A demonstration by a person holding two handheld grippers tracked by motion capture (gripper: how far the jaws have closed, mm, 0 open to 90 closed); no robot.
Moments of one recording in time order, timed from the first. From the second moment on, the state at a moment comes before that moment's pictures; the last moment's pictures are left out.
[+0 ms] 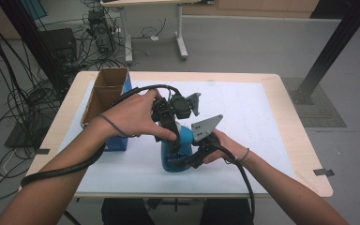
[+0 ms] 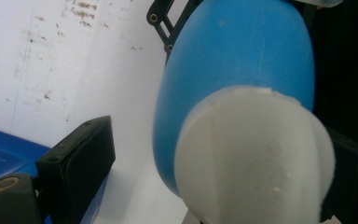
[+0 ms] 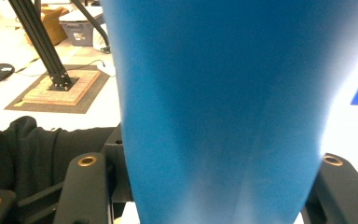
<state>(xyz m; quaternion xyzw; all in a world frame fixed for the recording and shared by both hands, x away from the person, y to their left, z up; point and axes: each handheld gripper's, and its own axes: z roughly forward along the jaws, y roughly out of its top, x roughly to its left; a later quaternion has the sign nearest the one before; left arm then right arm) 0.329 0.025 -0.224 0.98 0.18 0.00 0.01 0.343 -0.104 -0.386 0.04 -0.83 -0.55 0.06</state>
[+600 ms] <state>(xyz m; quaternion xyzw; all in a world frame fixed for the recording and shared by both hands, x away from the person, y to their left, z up) 0.327 0.022 -0.224 0.98 0.18 0.00 0.01 0.343 -0.104 -0.386 0.04 -0.83 -0.55 0.06</state>
